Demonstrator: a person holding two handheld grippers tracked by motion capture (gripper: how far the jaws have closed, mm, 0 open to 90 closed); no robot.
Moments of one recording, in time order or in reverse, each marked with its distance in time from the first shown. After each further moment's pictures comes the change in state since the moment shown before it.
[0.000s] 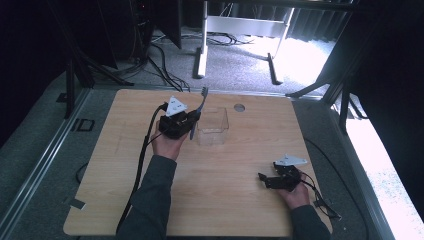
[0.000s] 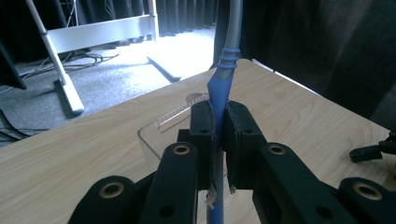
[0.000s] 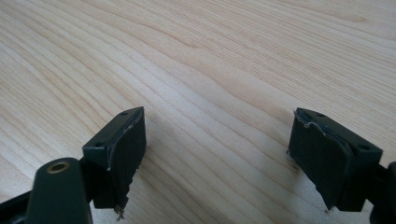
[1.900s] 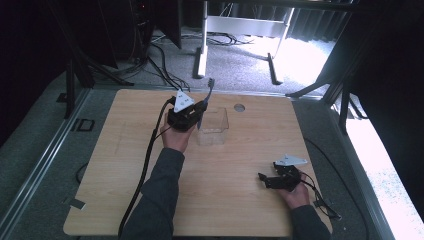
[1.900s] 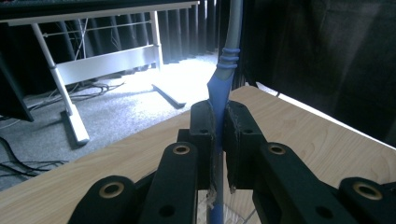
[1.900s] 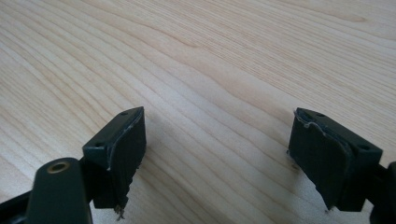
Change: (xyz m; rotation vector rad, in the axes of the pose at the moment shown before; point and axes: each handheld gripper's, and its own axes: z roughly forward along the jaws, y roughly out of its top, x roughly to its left) left arm 0.001 0.008 0.030 -0.111 0.017 0.037; right arm 0.000 0.000 0.000 0.001 0.000 0.001
